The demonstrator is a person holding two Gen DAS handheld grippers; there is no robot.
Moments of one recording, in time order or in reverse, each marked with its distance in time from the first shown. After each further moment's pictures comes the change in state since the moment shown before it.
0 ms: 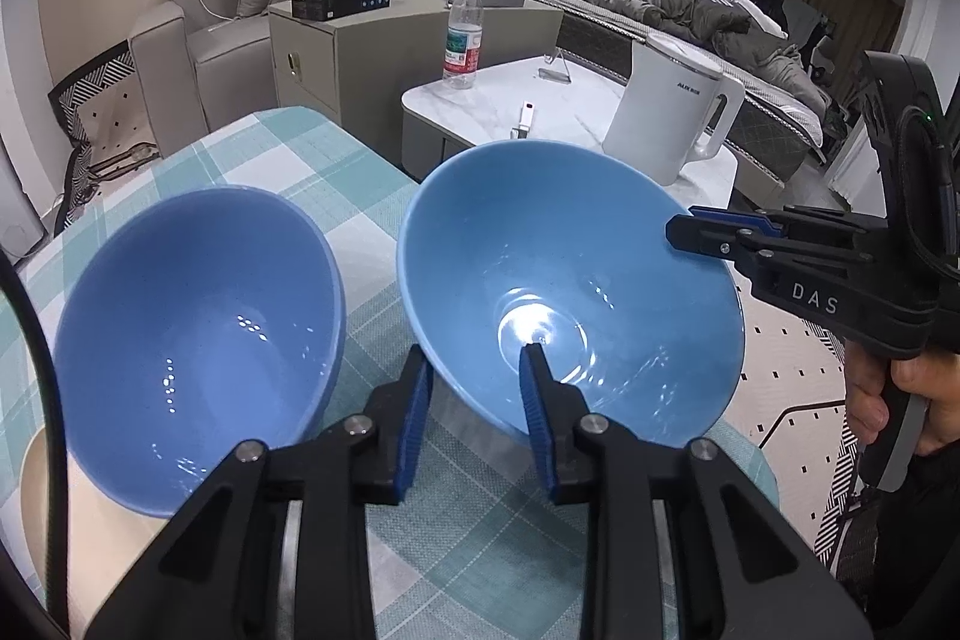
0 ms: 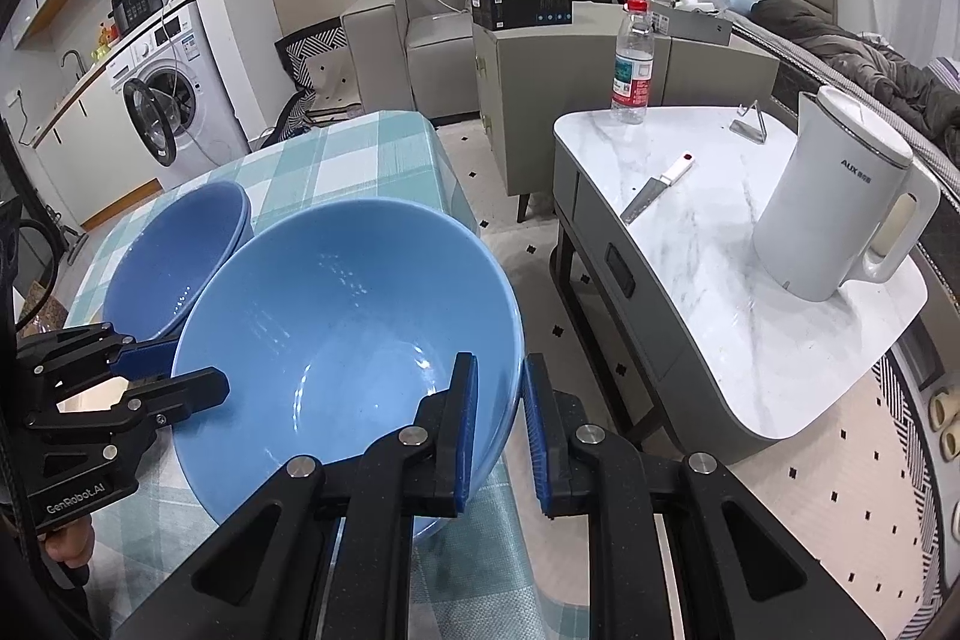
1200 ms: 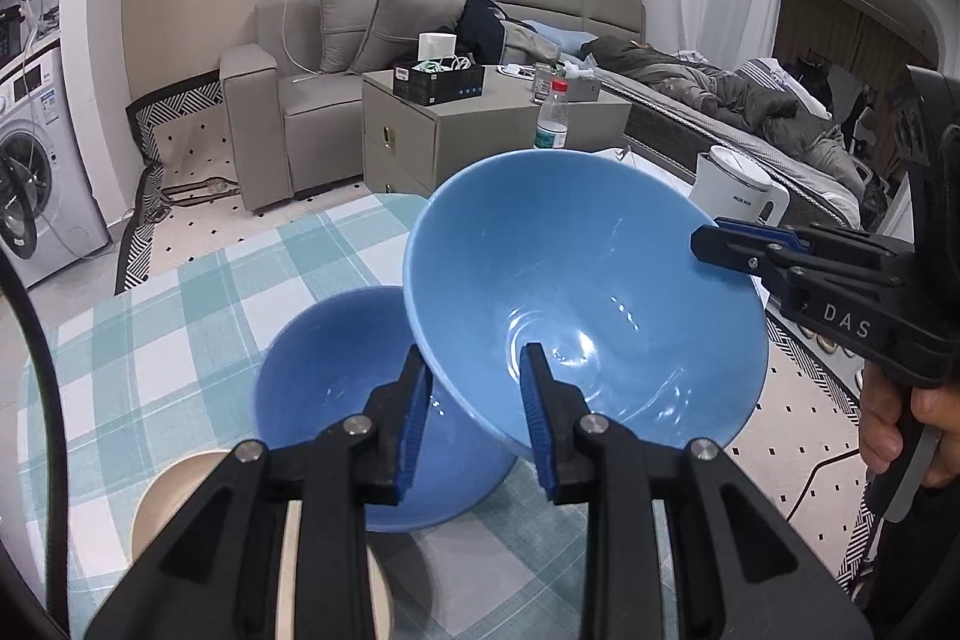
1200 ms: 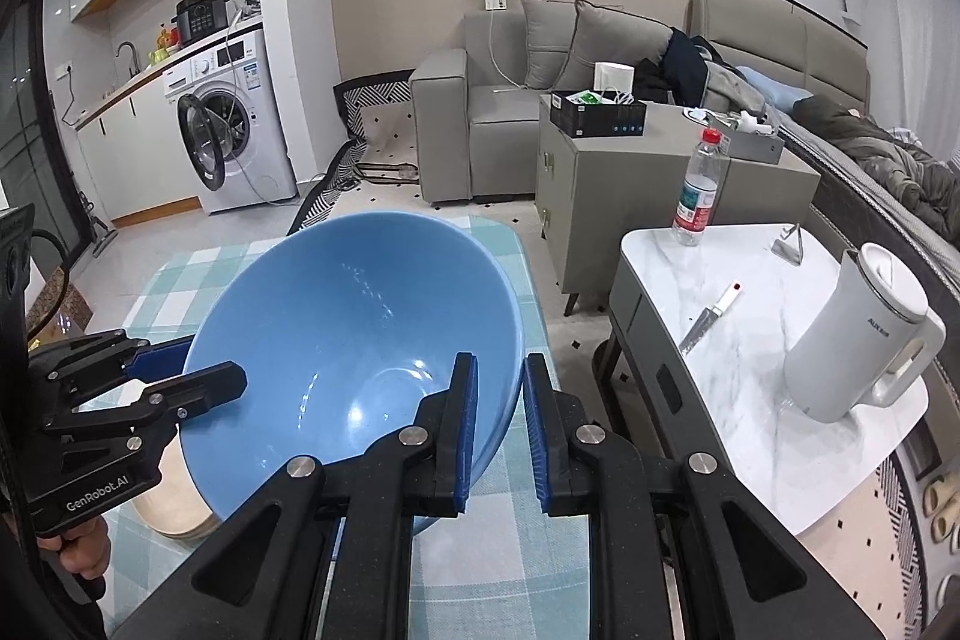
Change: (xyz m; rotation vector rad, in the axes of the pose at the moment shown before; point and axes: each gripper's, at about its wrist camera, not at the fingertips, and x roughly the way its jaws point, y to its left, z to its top) left arm -0.091 0.067 0.016 -0.096 -0.170 0.122; right arm -0.058 0.097 0.072 -0.125 -0.165 0.059
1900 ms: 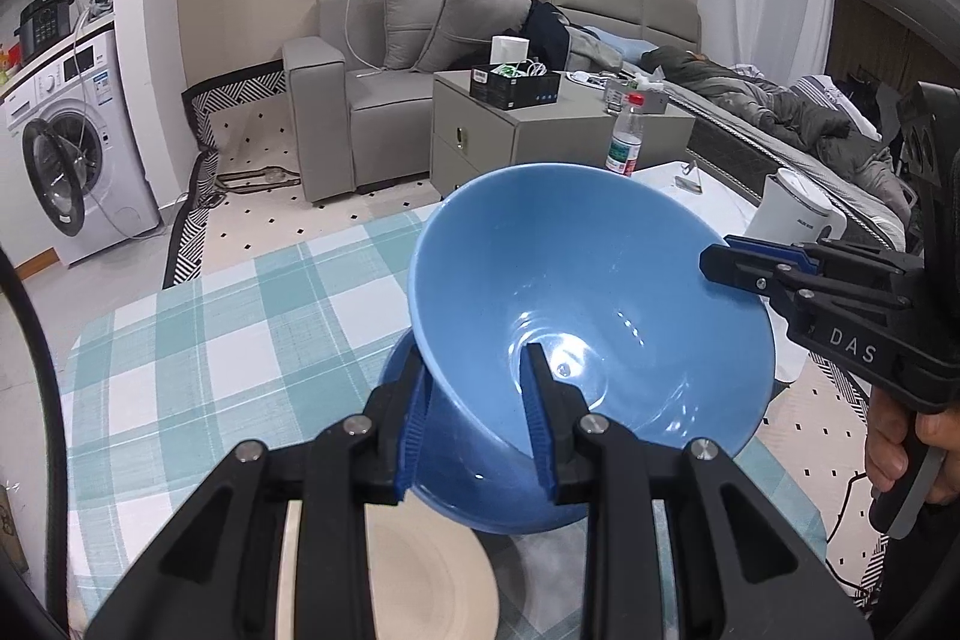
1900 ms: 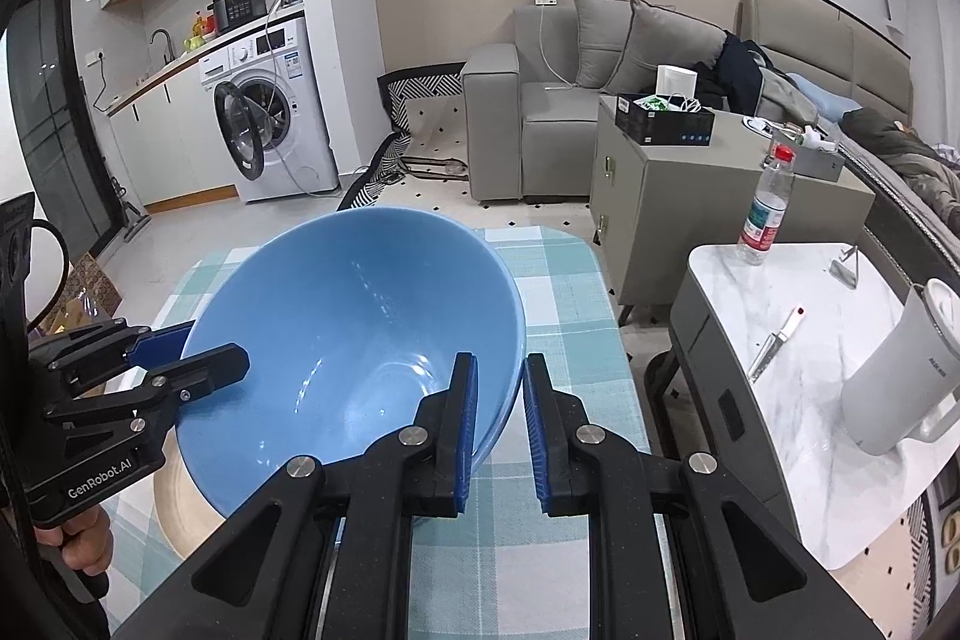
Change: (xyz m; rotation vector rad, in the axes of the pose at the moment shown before) left arm -0.007 0.059 0.003 -0.058 -0.003 0.121; right arm 0.042 0.055 0.026 -0.048 0.023 0.092
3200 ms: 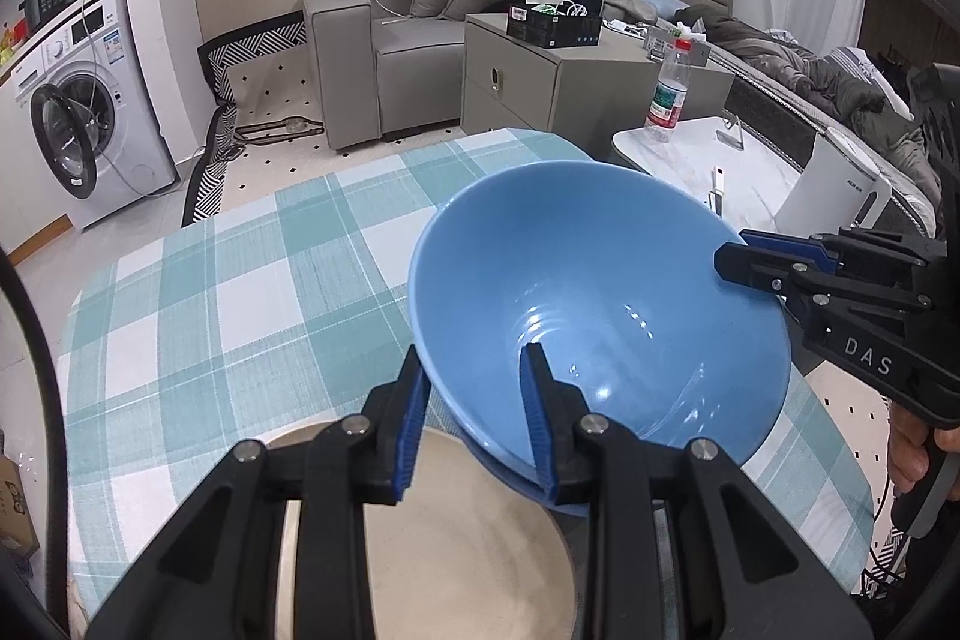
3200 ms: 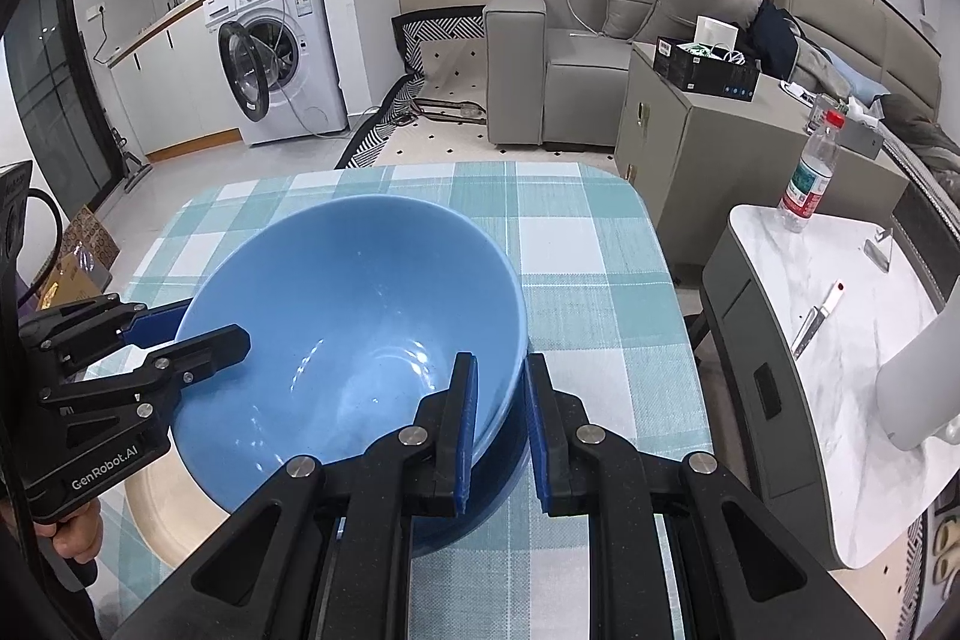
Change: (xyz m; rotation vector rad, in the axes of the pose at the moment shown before) left arm 0.049 0.030 -0.027 -0.011 0.114 0.055; right arm 0.074 0.025 -0.012 -0.041 0.133 0.004
